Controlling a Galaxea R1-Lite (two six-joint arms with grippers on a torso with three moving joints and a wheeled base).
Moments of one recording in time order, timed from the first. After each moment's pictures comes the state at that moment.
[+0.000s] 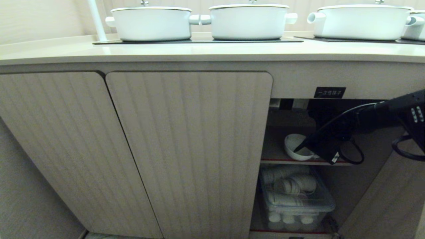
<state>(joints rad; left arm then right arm) 0.00 0.00 0.00 0.00 -0.01 -0.01 0.09 2.24 -1.55 0.31 -0.17 0.86</state>
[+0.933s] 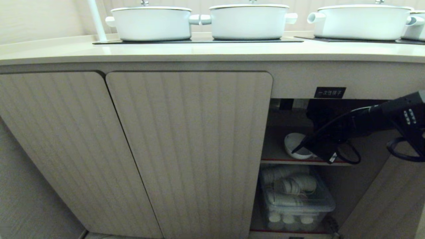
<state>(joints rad) 0.00 0.00 0.00 0.00 -0.01 -0.01 0.09 2.27 -1.54 0.24 -0.23 0.85</state>
